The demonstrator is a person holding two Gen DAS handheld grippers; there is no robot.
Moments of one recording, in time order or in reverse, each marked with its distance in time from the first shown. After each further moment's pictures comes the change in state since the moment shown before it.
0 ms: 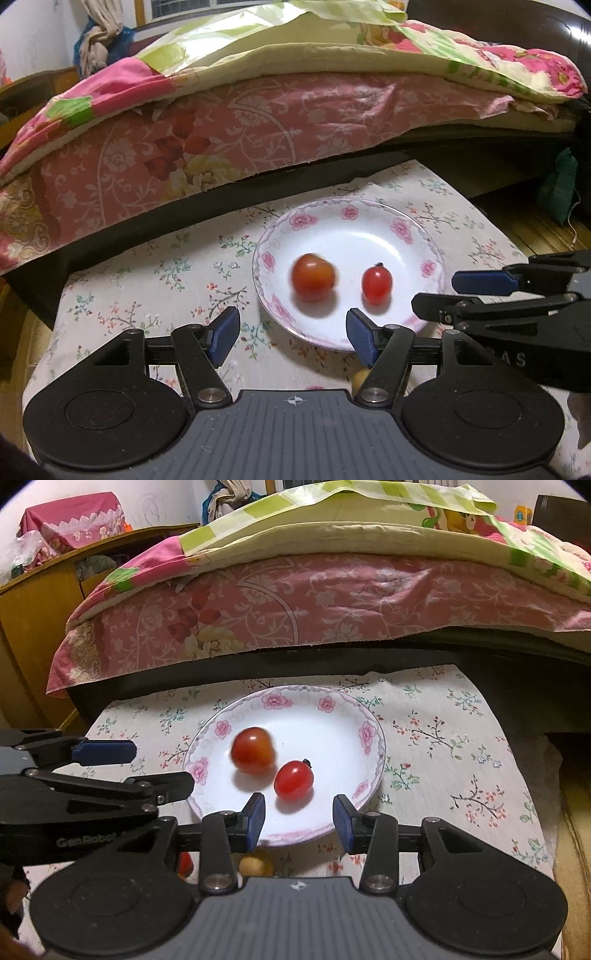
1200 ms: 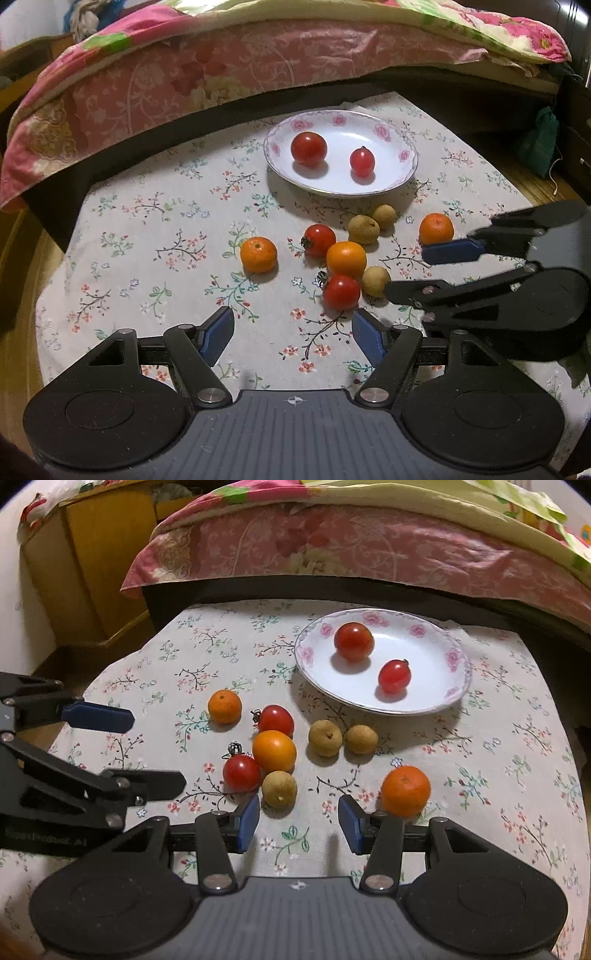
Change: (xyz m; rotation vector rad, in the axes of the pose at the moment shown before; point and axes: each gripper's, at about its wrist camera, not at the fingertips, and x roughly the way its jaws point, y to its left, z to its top) left arm -0.053 0.014 -0.082 0.007 0.132 -0.038; right arm -0.027 0.066 -0.071 -0.197 0.135 0.090
